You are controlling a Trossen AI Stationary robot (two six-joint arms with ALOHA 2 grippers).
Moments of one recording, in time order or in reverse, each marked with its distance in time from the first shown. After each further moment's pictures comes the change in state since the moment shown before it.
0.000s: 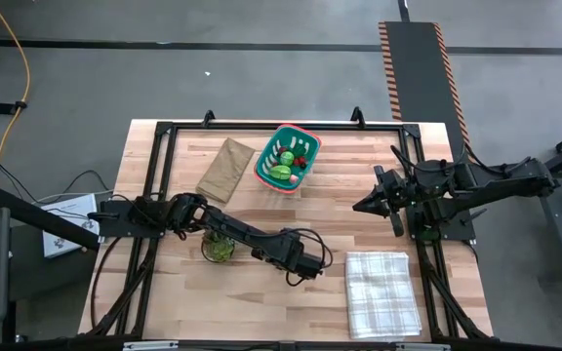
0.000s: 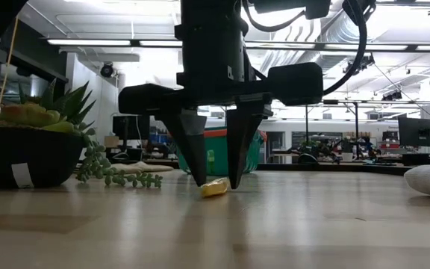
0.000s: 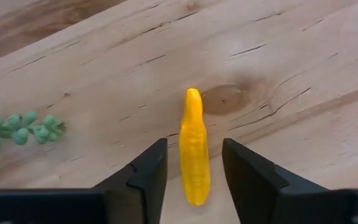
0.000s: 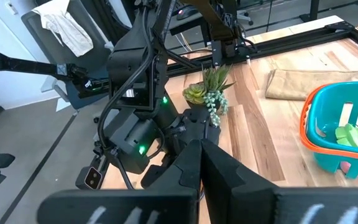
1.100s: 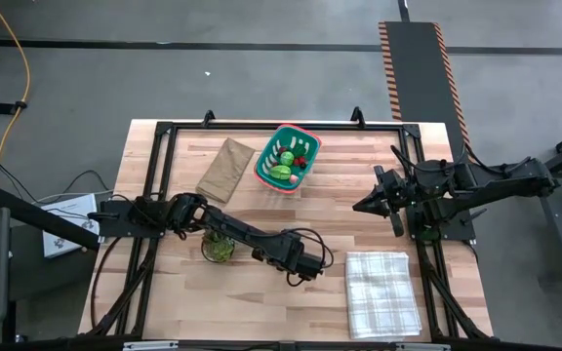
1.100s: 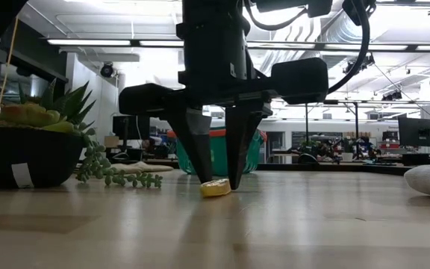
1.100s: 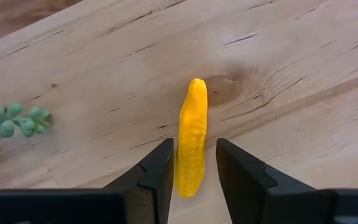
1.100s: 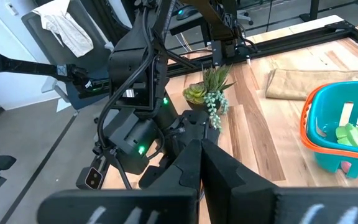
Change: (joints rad) left arm 0.002 0.000 0.000 0.019 0.030 -0.001; right arm 0.000 0.000 0.000 0.000 0.000 0.003
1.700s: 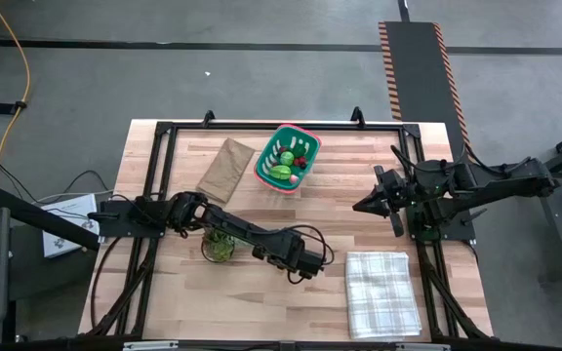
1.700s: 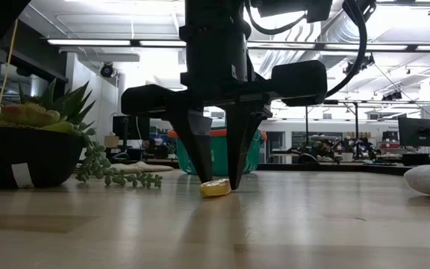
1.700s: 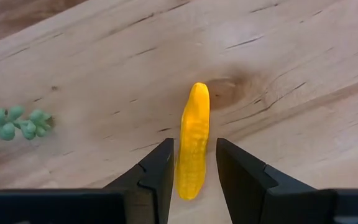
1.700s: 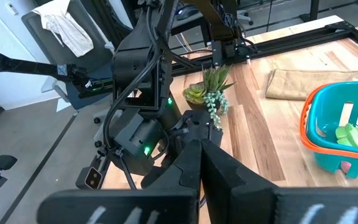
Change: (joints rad) left arm 0.017 0.000 0.000 -0.002 0.027 0.007; right arm 0.000 0.000 0.000 0.000 0.000 -0.002
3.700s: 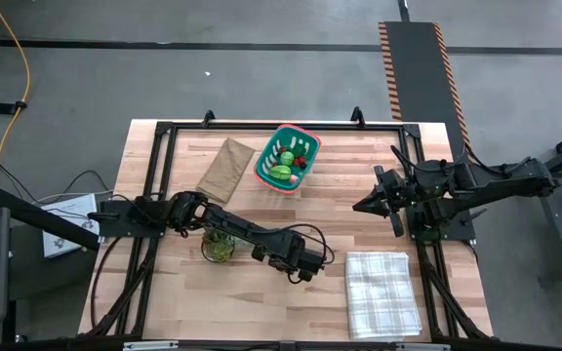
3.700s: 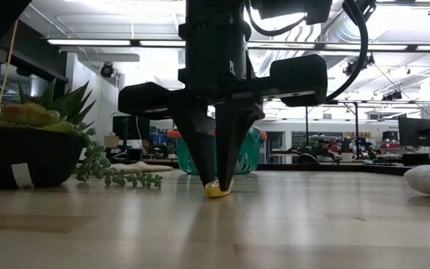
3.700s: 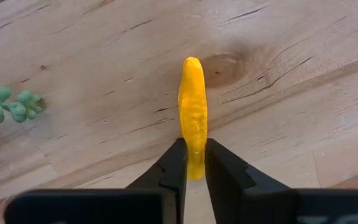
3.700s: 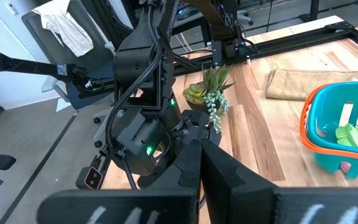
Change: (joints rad) left arm 0.000 0.000 0.000 0.000 0.084 0.020; right arm 0.000 0.000 0.000 0.000 0.000 -0.002
